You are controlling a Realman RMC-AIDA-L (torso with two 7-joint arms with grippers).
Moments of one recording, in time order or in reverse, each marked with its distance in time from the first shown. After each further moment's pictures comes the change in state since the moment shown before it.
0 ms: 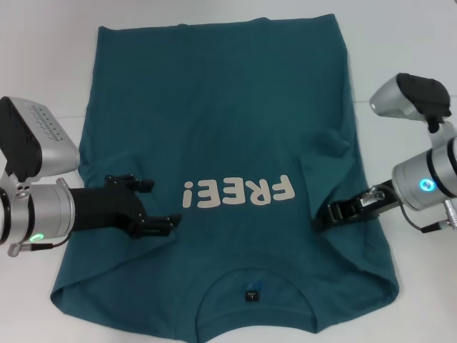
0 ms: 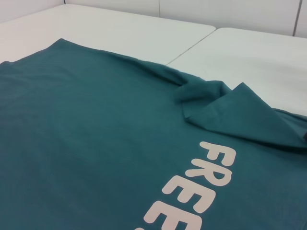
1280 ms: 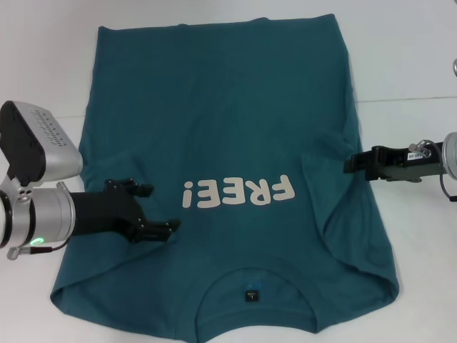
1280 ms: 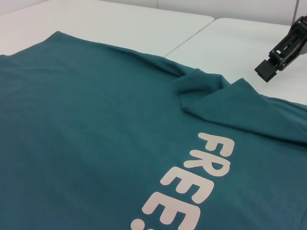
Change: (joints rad) left arm 0.004 -0.005 0.005 0.004 0.025 -0.004 0.001; right arm -0.053 -0.023 0.252 0.013 0.020 0.186 0.073
